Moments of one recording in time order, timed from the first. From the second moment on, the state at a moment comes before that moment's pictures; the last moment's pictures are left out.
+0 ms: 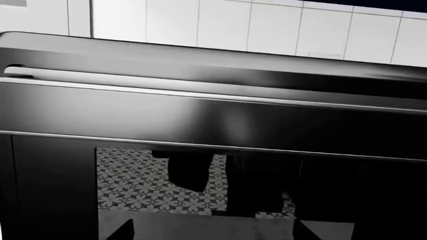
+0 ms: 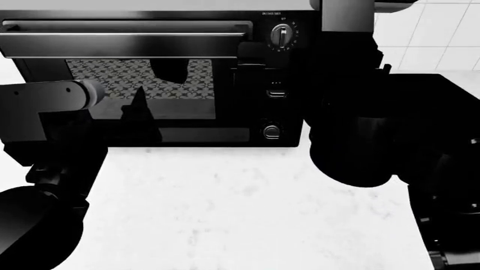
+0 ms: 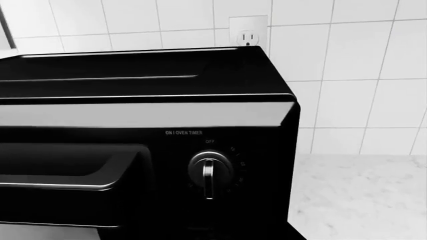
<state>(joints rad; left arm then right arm) -0.65 -0.28 -0.23 0.79 -0.84 -1.30 -0.46 1.33 0.34 -0.53 -0.28 1.74 0.95 1.42</state>
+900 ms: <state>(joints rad) -0.65 -0.30 -0.22 0.78 -0.87 -1.28 -0.49 1.33 0.35 -0.55 -0.30 1.71 0.91 1.38</state>
